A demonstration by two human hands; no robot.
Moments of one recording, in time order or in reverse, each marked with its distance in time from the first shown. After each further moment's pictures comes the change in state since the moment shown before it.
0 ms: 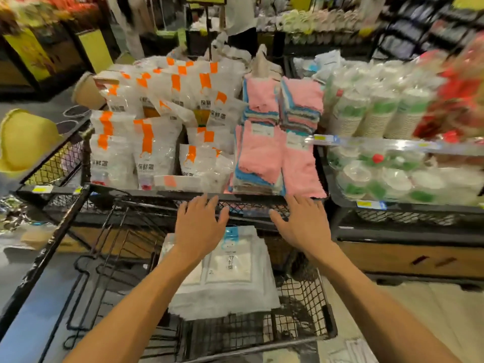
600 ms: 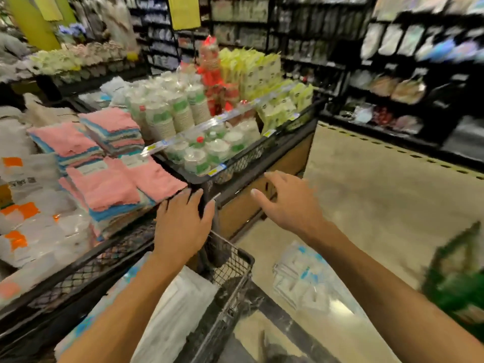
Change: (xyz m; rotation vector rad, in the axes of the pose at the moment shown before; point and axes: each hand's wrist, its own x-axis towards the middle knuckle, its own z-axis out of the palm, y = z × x) left_hand -0.081 0.129 -0.048 -0.182 -0.037 0.854; right_hand -0.253 0.034 -0.104 0.068 0.361 0.660
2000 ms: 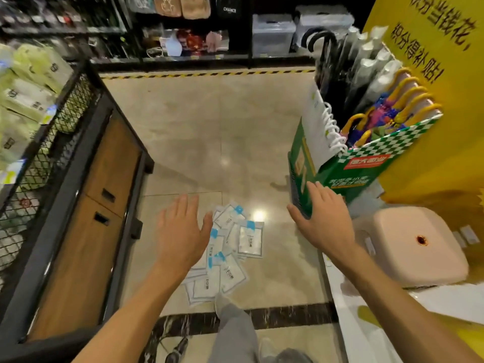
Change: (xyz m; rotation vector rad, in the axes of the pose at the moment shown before) left_hand 0.166 0.440 0.287 -0.017 -0.334 0.720; right_hand -0.095 0.490 -0.025 -0.203 0.085 1.004
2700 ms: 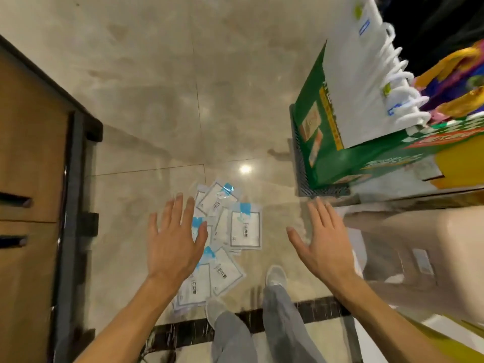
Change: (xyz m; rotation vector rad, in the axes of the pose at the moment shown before) left_hand 0.199 -0.046 0.274 0.071 -0.293 0.090; right_hand 0.162 0.030 0.267 0.009 -0.171 0.124
